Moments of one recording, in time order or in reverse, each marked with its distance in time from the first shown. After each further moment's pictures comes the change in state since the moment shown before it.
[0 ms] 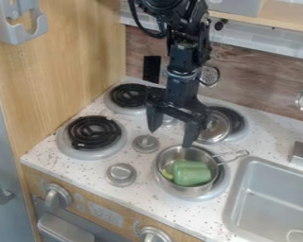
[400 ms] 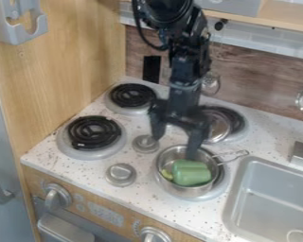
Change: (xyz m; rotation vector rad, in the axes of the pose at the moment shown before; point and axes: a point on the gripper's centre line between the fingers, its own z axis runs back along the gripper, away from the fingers) arm 0.013 -0.005 -0.014 -0.027 -0.023 0.002
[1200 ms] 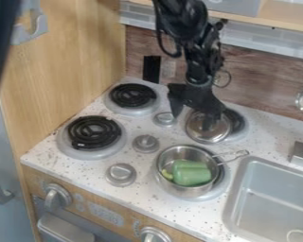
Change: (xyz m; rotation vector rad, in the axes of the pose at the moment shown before) arm 0.087 0.015 -0.033 0.087 -0.278 0.025
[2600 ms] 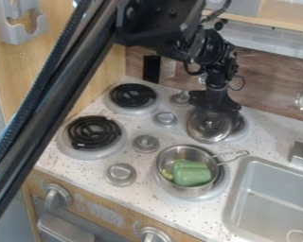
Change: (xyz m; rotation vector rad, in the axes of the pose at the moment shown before) arm 0.052 -0.011 -0.060 -0.042 0.022 0.061
